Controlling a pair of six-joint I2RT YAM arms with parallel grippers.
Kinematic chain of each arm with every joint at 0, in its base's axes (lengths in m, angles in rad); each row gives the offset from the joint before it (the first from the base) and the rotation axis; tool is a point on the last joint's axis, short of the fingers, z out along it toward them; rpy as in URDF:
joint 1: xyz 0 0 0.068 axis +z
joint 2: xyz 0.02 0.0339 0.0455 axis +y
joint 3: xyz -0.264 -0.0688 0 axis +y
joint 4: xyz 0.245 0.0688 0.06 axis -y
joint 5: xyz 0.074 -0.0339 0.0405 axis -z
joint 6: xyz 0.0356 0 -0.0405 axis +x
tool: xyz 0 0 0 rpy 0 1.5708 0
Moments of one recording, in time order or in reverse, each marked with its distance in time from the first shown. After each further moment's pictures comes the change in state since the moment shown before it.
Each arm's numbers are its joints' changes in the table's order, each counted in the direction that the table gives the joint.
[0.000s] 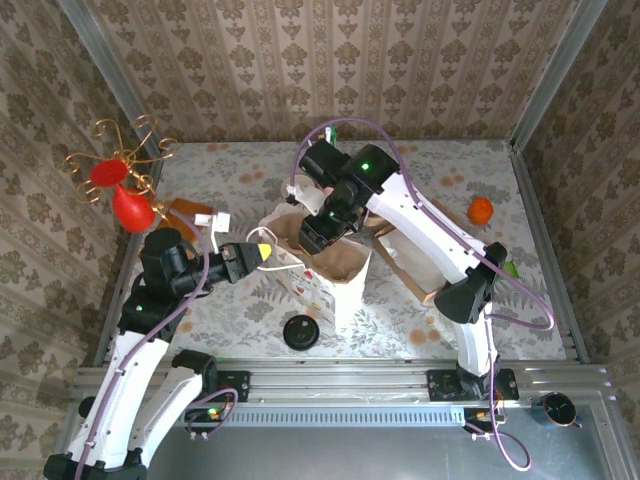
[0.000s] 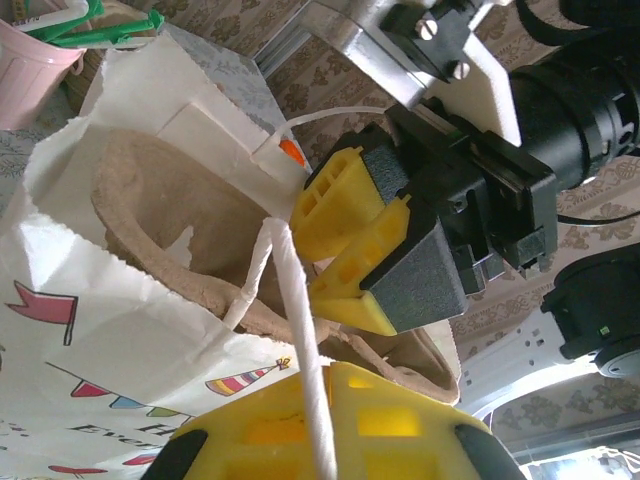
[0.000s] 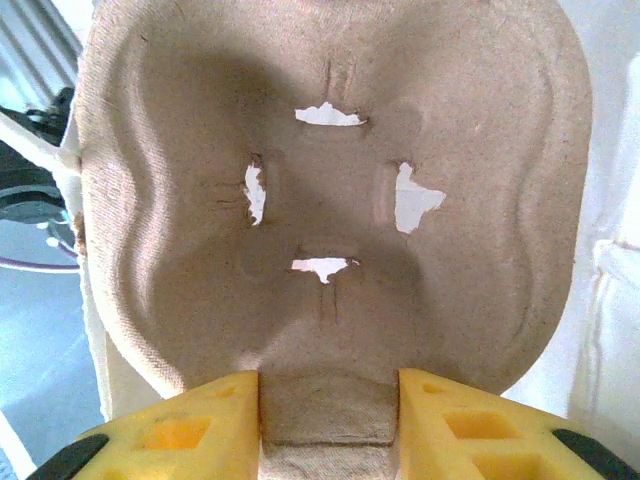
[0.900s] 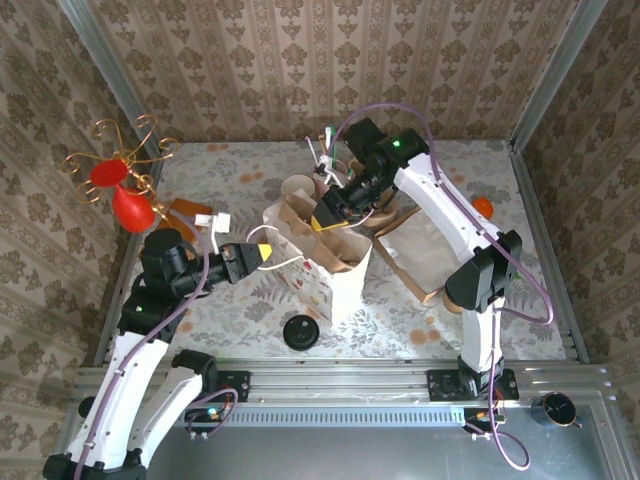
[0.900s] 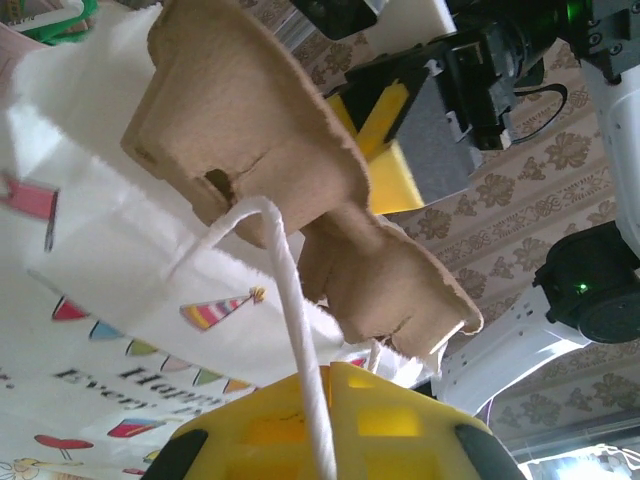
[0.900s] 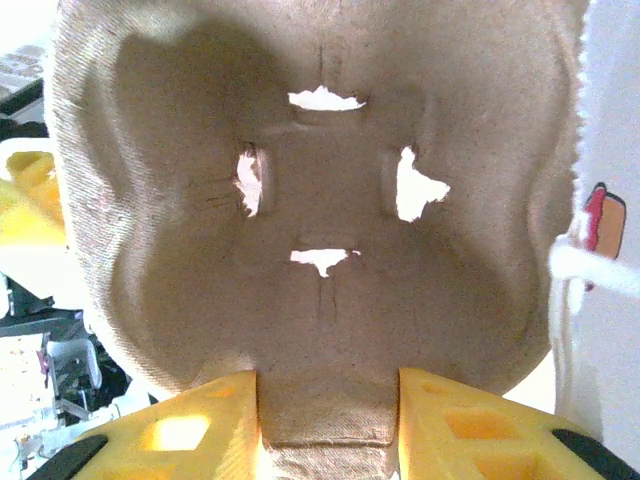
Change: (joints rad) left arm -0.006 -0.002 0.000 0.000 0.000 0.000; right arm -0.250 -0.014 0.147 0.091 -0.552 0.005
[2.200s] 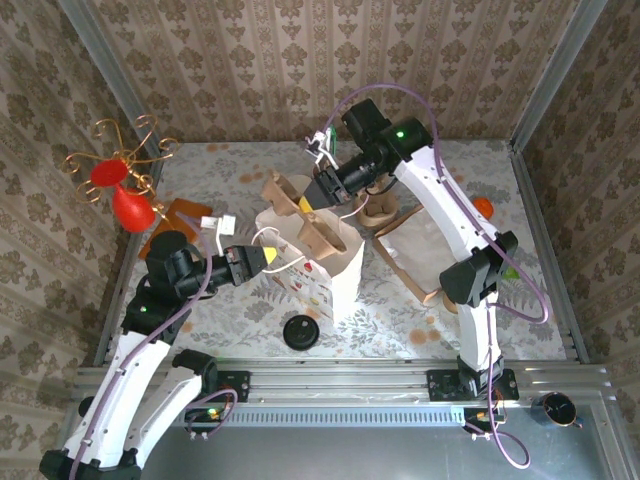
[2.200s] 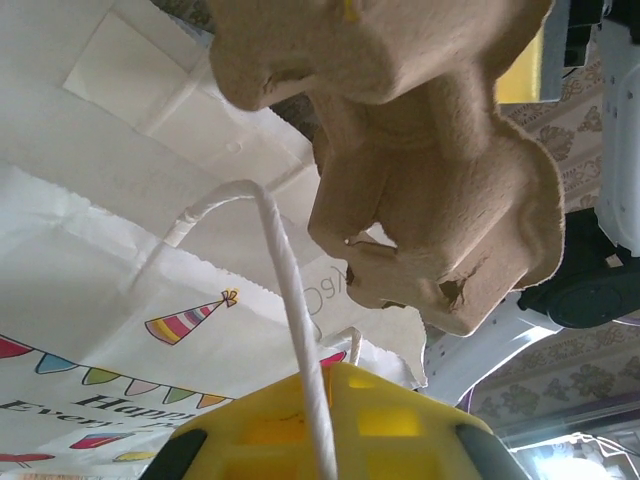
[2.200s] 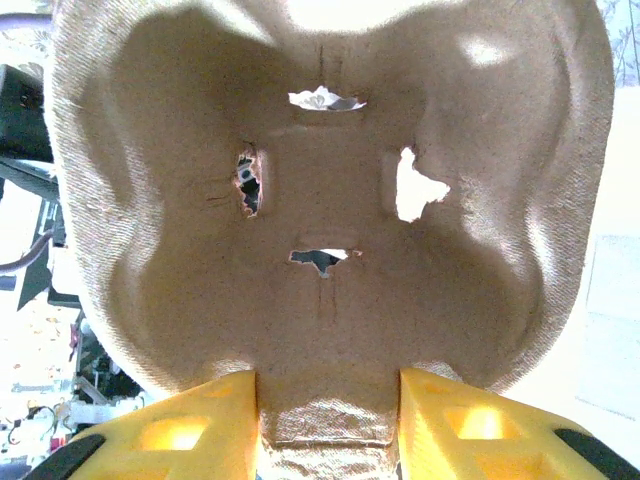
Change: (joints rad) left arm -0.049 -0.006 0.034 0.051 -0.010 -0.050; right arm -0.006 0.060 -0.191 0.039 -0.186 -0.027
